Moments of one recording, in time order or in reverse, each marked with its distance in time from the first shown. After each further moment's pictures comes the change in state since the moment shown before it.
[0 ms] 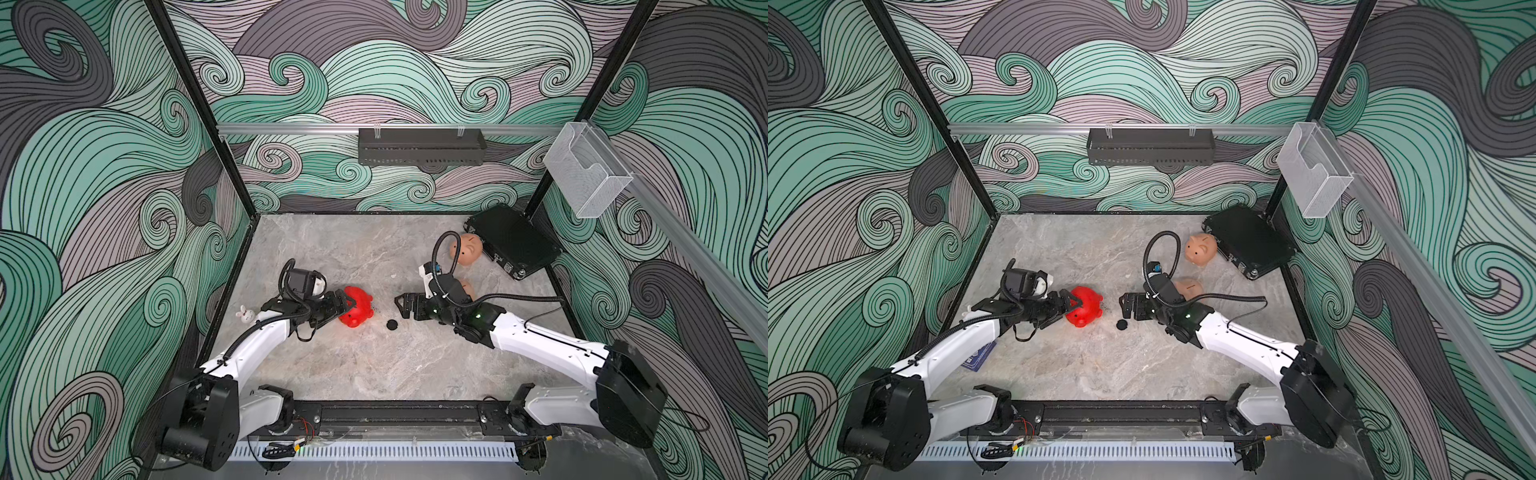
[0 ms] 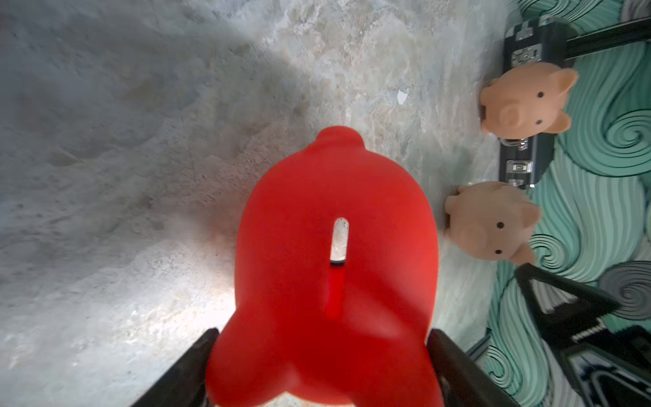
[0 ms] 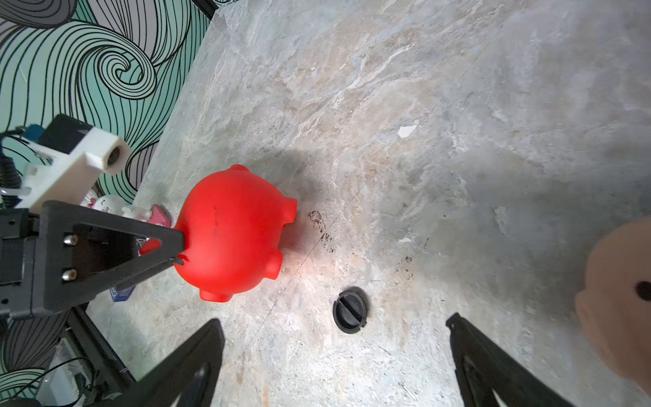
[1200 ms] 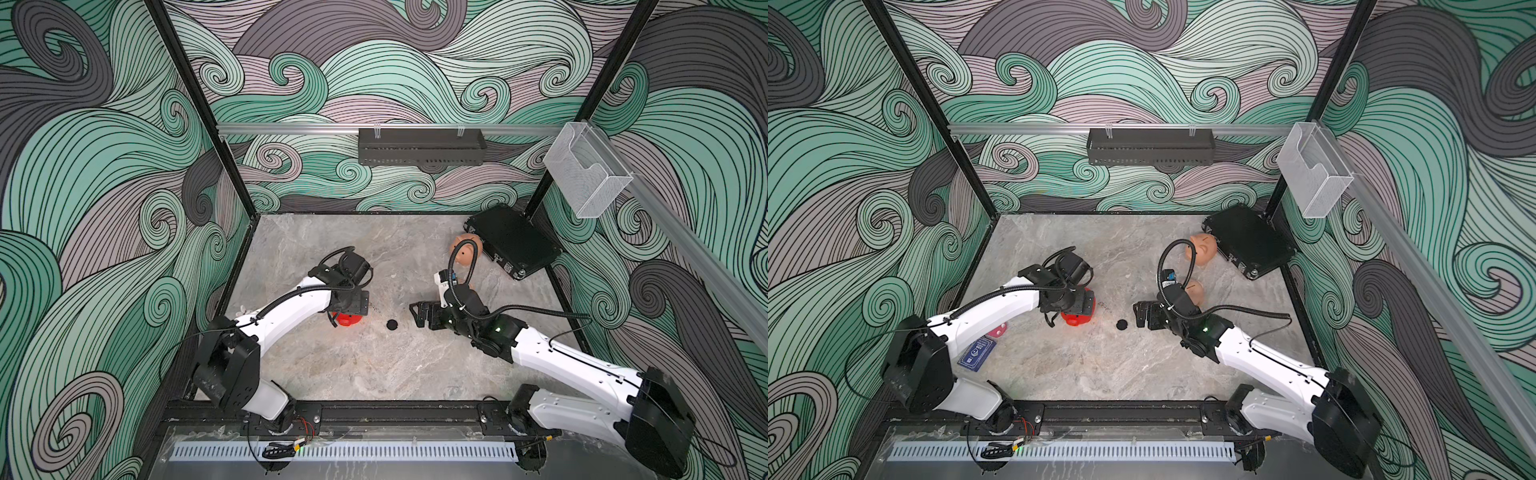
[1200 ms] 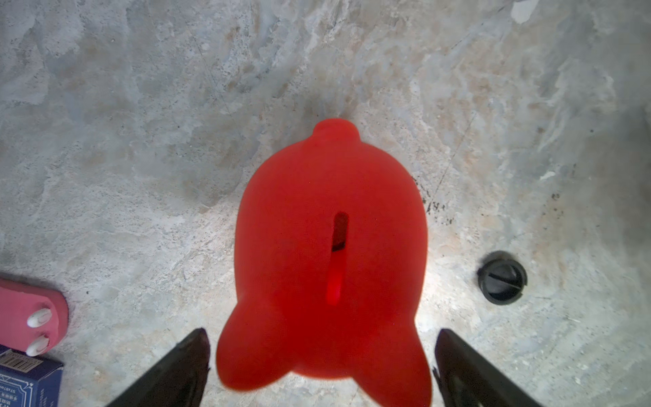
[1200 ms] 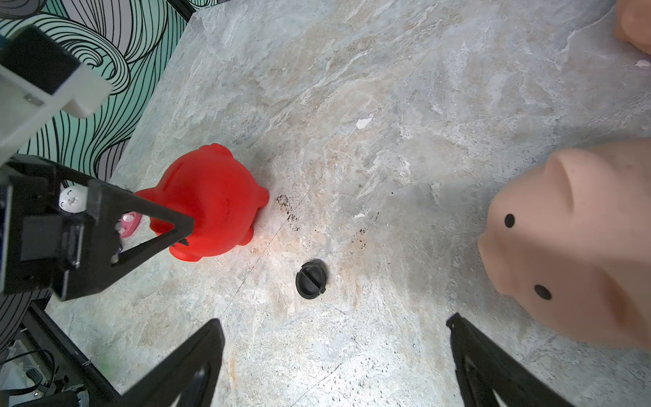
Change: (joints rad) left arm -0.327 0.227 0.351 -0.393 -0.574 0.115; right arm -0.001 -0.163 -0.101 -0.071 0.054 -0.026
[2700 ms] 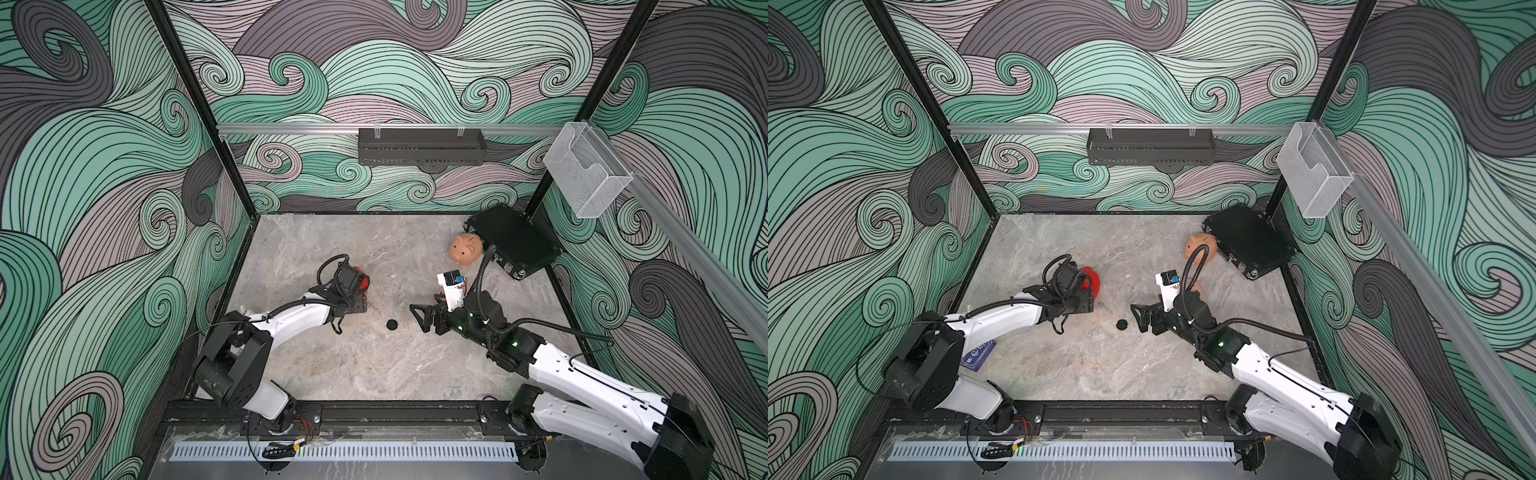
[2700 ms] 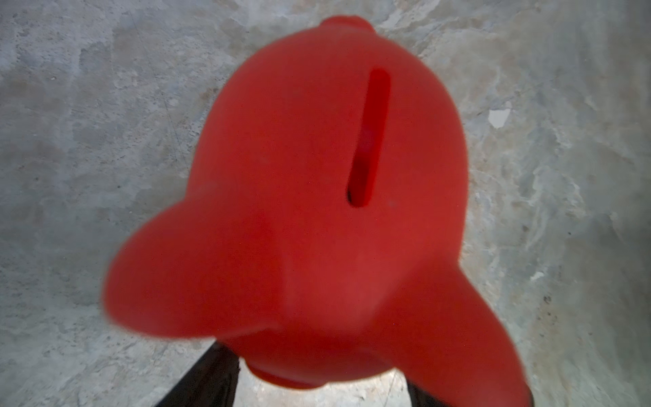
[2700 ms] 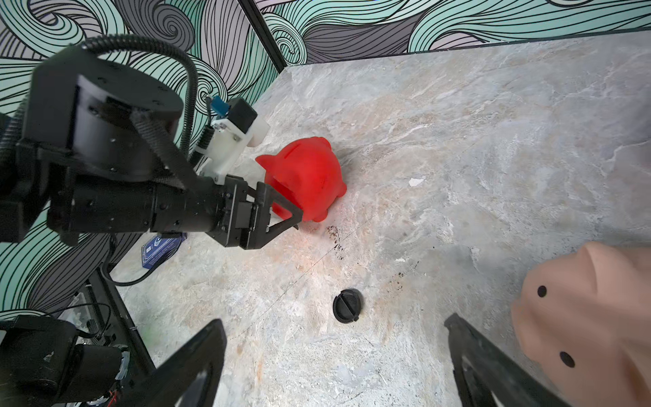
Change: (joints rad) left arm 0.046 0.094 -0.208 0.513 -0.034 -0.044; right arm 0.000 -0.175 -0.100 0.168 -0.078 -0.167
